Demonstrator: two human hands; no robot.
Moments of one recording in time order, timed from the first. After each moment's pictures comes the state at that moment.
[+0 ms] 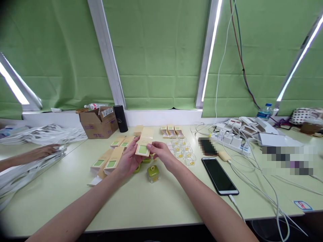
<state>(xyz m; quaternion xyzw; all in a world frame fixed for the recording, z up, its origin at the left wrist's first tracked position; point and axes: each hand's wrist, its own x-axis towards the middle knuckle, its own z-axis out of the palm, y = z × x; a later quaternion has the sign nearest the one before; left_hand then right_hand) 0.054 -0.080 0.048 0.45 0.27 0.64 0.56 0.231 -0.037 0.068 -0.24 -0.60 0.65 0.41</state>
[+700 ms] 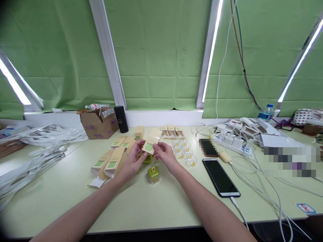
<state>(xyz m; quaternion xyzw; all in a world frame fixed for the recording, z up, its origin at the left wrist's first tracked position) 0.063 -0.090 0.046 0.62 0.39 0.60 0.31 0.227 -0.026 0.038 -0.25 -0.54 0.63 0.50</state>
